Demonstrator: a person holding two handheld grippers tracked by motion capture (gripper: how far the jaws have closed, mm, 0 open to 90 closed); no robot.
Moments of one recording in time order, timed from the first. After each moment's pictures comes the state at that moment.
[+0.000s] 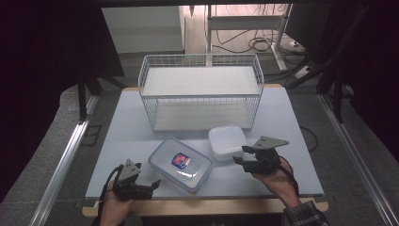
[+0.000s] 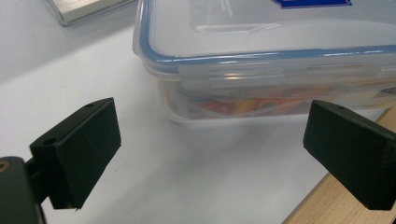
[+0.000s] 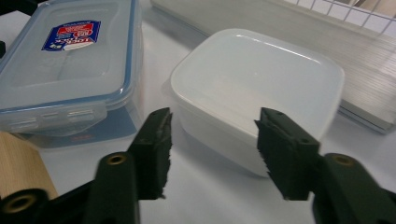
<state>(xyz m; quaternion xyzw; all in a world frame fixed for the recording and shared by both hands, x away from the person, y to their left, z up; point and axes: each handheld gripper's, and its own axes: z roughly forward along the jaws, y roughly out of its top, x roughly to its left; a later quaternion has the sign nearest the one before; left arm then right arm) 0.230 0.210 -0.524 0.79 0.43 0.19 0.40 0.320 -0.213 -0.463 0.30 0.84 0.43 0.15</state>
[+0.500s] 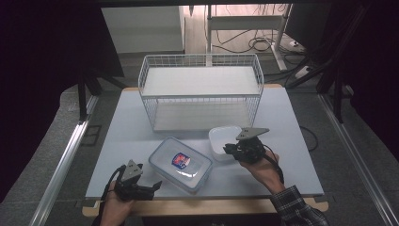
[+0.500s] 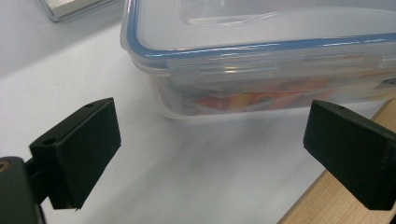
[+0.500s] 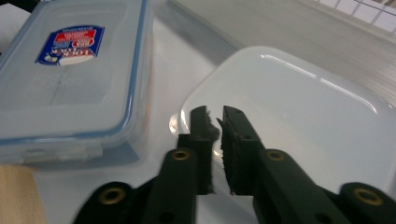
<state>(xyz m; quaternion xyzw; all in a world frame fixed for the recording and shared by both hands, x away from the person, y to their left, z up) 0.230 0.207 -0.525 0.80 0.42 0.19 0.39 0.351 -0.175 -0.462 0.26 0.87 0.41 0.12</state>
